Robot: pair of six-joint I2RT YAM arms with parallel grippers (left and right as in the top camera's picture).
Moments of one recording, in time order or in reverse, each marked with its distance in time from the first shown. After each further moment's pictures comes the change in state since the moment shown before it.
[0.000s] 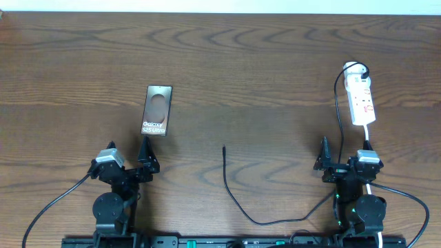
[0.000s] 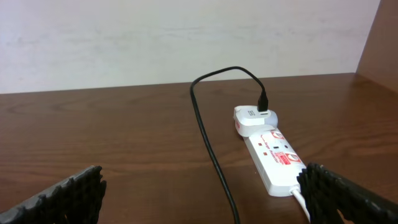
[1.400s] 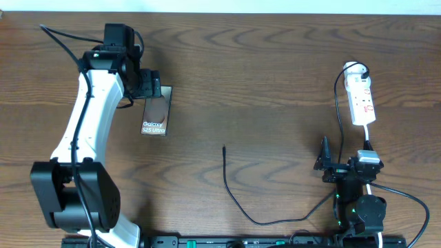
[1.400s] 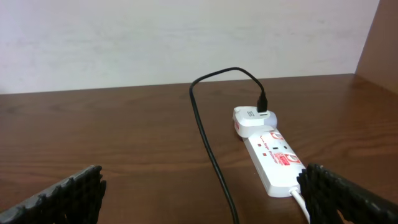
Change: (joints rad) left arm 0.000 1.754 1.489 -0.888 0.003 0.214; right arm 0.001 -0.002 0.000 0.001 0.004 0.000
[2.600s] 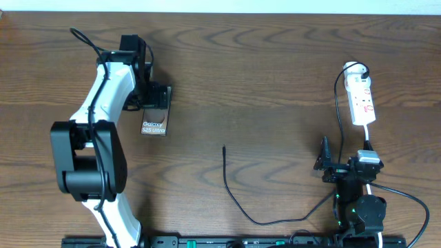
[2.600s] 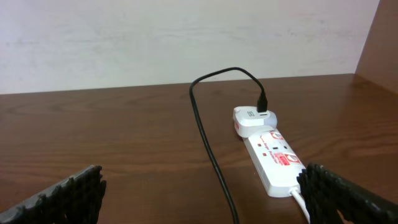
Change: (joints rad) left arm 0.000 0.223 0.000 -0.011 0.002 0.056; right arm 0.000 0.000 0.000 0.000 0.000 0.000
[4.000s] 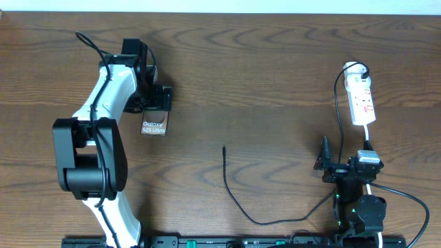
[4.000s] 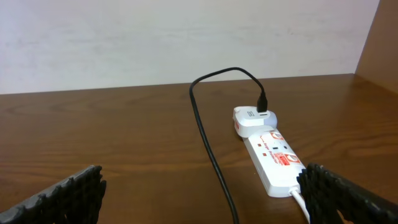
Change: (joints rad) left arm 0.000 0.010 -0.040 0.056 0.078 0.025; right arm 0.000 0.000 0.000 0.000 0.000 0.000
